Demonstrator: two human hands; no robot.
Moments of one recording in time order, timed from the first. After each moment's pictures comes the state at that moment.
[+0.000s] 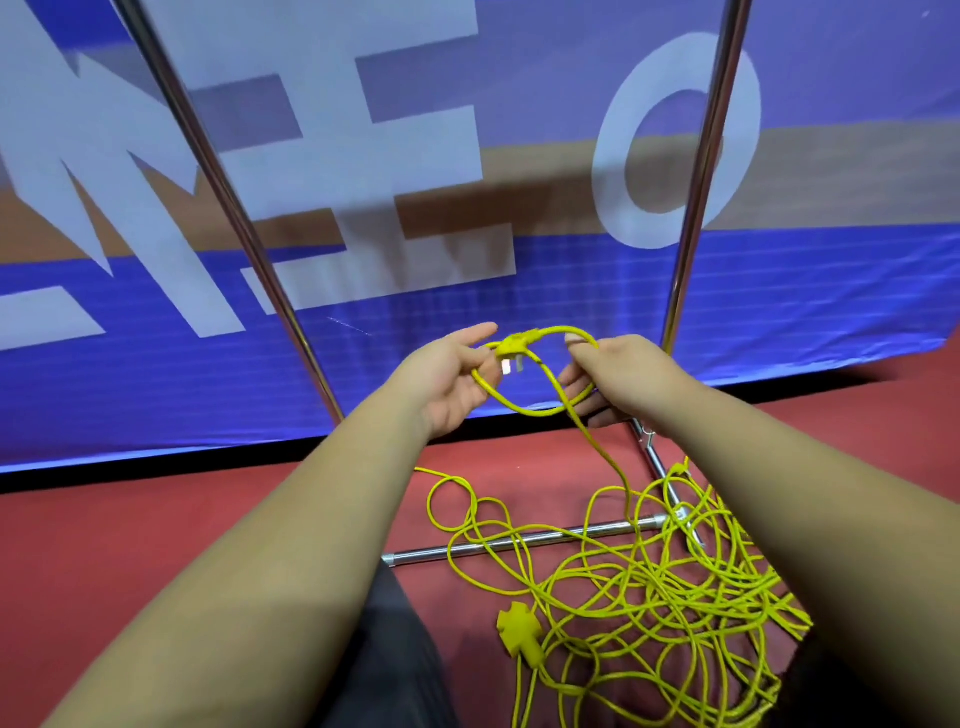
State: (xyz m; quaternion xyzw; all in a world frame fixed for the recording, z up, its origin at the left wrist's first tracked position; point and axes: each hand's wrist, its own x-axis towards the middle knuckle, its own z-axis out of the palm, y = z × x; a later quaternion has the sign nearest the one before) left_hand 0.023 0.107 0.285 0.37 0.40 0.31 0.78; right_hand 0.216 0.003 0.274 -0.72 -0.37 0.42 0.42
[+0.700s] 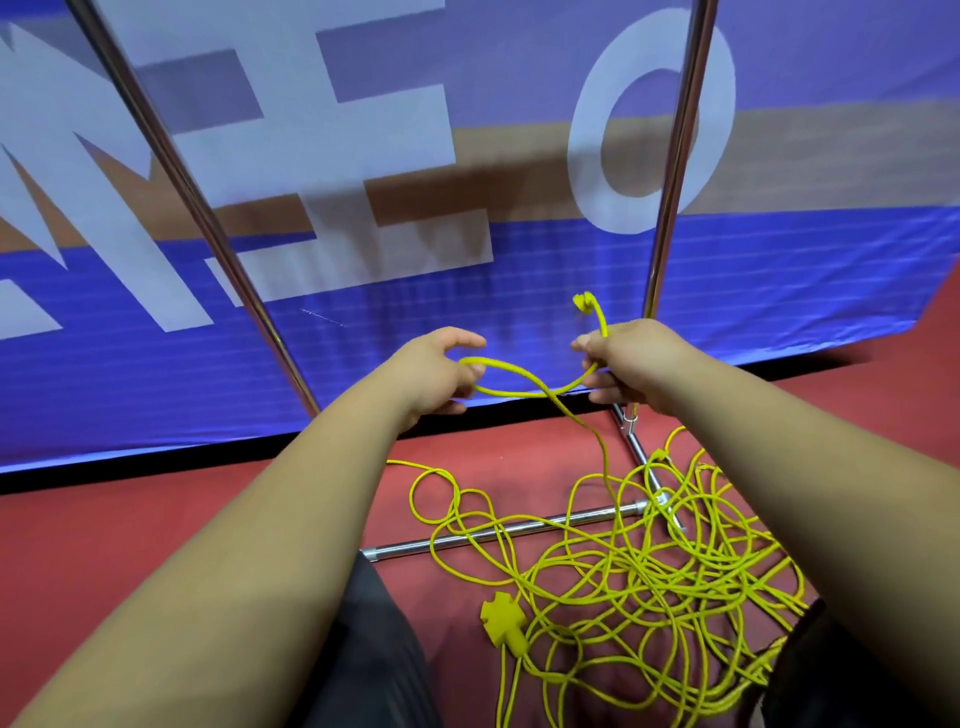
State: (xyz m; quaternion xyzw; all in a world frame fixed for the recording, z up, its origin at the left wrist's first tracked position) left_hand 0.018 0.112 0.267 0.70 0.49 0.16 0.50; right_hand 0.252 -0.002 0.265 -0.73 -0.28 0.43 0.45
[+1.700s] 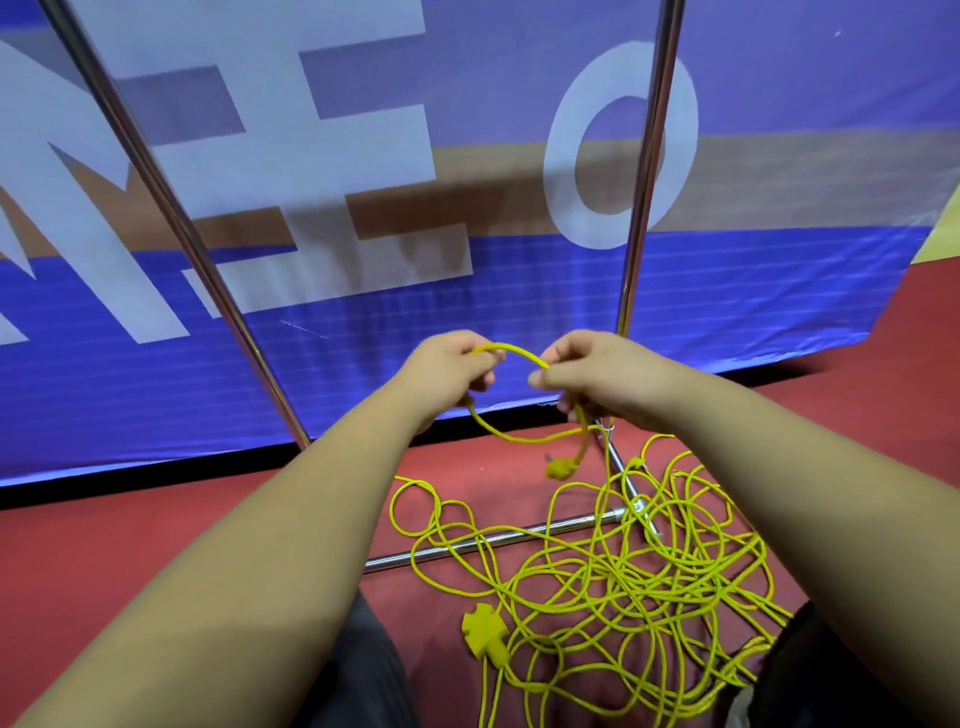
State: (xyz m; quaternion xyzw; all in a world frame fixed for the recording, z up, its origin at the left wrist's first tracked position) left_hand 0.056 0.099 0.265 0.74 0.42 0.21 0.48; right_hand 0.242 -0.032 0.286 -0.68 -0.45 0.44 0.39
